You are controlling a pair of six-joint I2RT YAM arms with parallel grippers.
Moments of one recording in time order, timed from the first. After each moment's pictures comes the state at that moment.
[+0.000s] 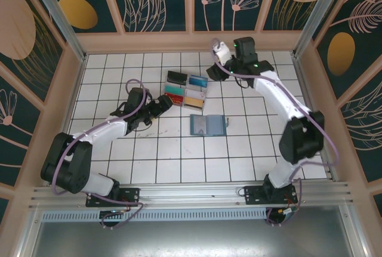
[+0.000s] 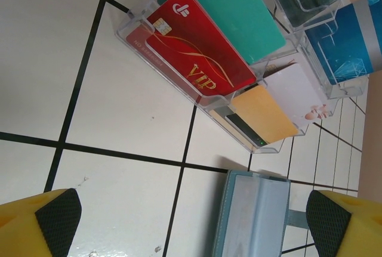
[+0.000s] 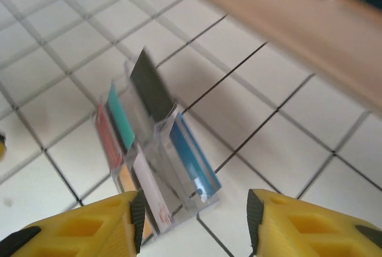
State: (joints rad) left arm -0.40 1.45 0.75 -0.04 0.23 -0.97; right arm 0.36 1.66 1.50 -0.46 -0.36 -0.26
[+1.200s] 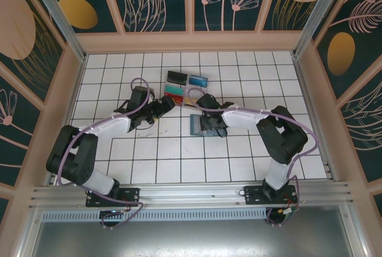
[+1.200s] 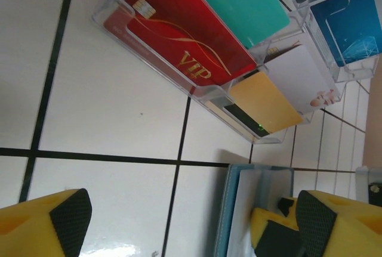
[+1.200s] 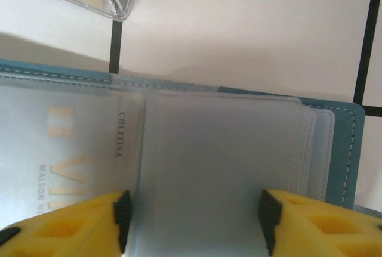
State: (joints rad) left arm -0.40 1.53 0.78 -0.01 0.31 -0.93; right arm 0.73 1.79 1.04 -0.48 0.20 0.53
